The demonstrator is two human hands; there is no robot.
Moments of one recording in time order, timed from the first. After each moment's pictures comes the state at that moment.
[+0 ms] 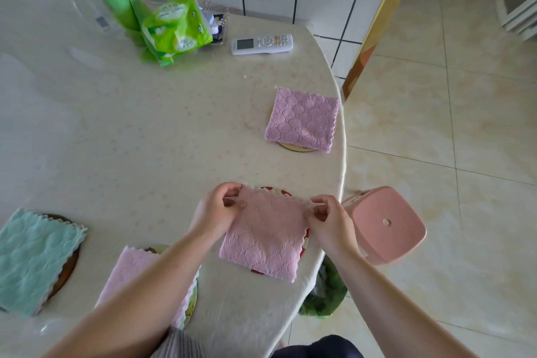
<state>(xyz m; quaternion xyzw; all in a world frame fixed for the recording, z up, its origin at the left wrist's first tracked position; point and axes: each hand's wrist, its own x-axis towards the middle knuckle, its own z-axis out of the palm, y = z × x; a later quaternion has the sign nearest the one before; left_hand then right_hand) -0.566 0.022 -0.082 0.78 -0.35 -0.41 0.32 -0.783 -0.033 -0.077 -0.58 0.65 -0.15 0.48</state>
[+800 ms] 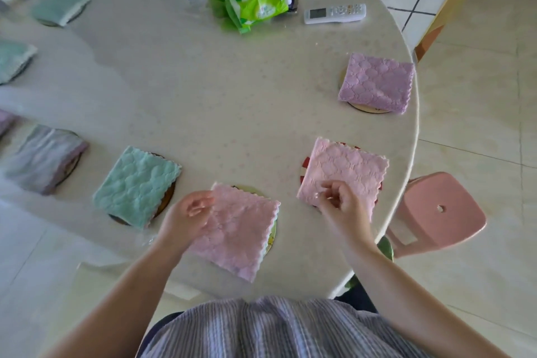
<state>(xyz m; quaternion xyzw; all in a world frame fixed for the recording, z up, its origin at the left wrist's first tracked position) -0.470 0.222 -0.048 0.82 -0.20 -0.39 0.37 -0.706 0.086 -0.053 -0.58 0.56 -0.22 0.56</state>
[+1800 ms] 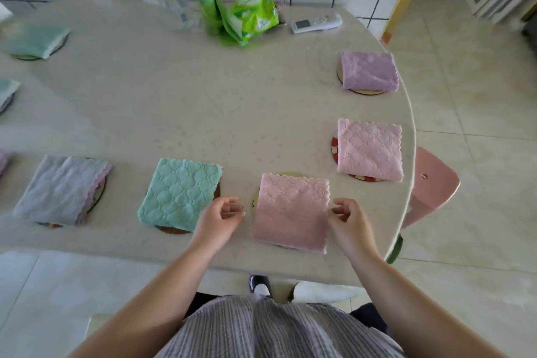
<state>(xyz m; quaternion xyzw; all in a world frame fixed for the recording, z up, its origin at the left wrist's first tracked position) -0.391 0.267 -0.064 0.77 -0.33 -0.46 0.30 -0.633 0.215 -0.068 -0.49 0.70 -0.22 0.47</state>
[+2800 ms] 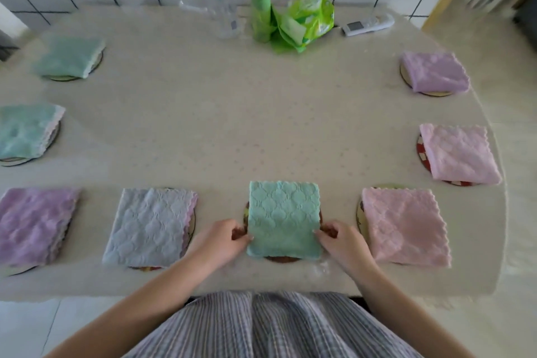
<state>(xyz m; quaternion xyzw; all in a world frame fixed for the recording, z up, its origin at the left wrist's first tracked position) -0.161 0.276 -0.068 0.75 -0.55 -0.37 -0.01 -0.406 0.248 -0.071 -0.56 0.71 -0.05 0.42</state>
